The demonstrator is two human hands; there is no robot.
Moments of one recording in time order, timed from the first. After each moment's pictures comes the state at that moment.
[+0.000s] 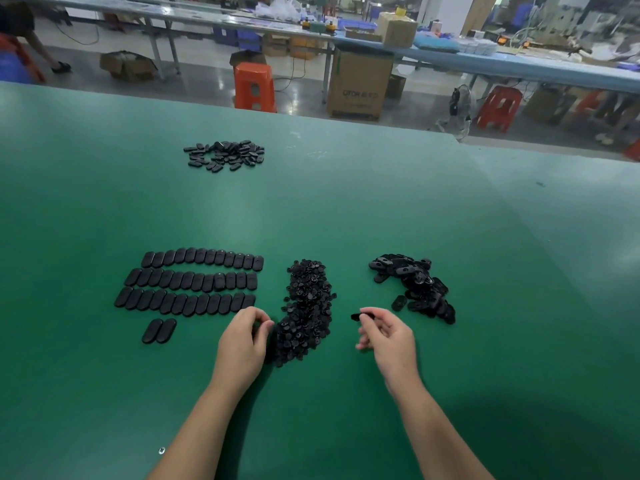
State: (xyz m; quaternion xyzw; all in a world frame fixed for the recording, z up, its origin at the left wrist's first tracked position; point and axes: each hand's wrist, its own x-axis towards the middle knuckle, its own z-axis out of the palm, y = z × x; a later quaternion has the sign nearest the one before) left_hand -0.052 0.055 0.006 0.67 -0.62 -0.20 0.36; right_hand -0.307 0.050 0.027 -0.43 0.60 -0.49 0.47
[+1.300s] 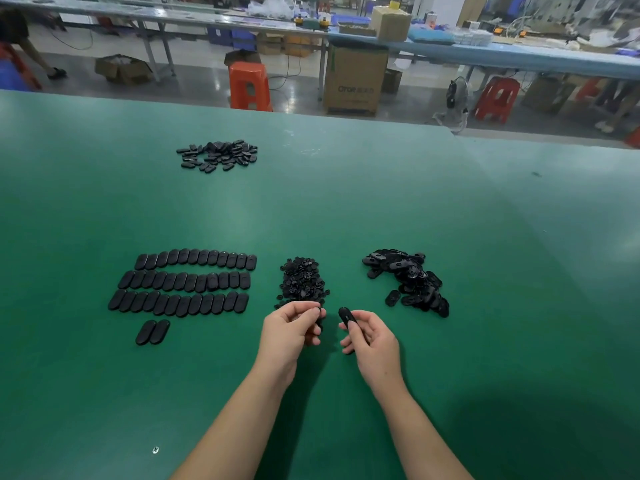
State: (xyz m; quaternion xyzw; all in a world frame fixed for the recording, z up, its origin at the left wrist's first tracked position) left_hand -0.139 0.049 0.046 0.52 -0.28 -0.61 0.52; right_hand -0.295 0.060 0.008 -0.46 0.59 -0.49 0.45
